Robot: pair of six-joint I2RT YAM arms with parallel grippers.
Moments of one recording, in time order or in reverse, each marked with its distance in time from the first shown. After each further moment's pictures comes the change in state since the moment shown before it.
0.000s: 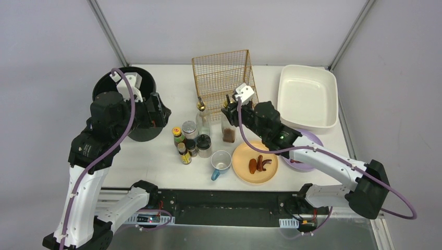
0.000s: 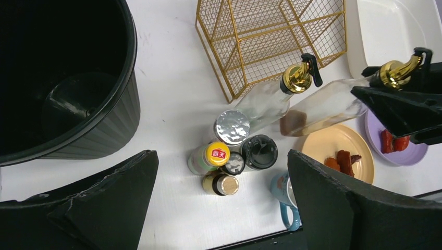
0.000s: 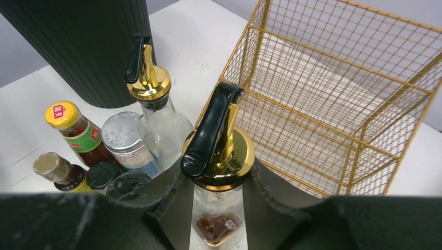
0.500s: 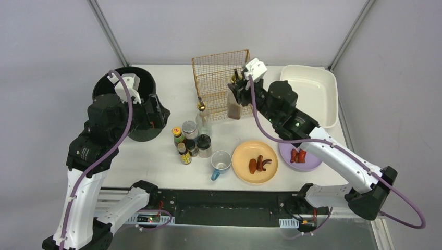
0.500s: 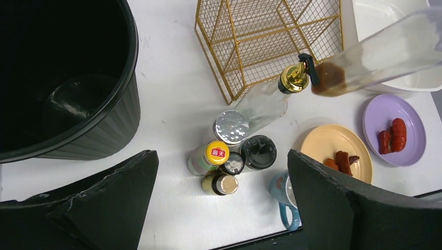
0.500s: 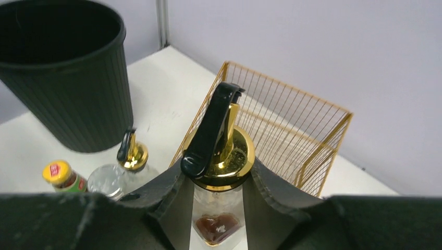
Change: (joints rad) left arm 0.000 -0.021 -0.006 0.000 0.000 0.000; right arm -0.033 -0.018 0.290 -0.202 0.042 -0.119
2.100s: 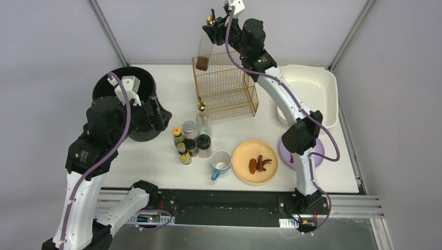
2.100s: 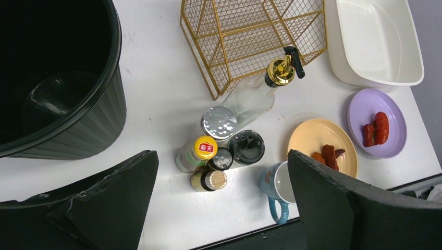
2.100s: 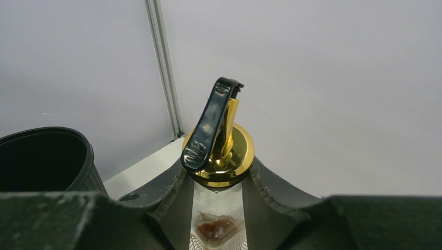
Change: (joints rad) left arm 0.000 -0.023 -0.015 0.000 0.047 -0.029; right arm -0.286 0.917 1.100 0.056 -0.400 0.196
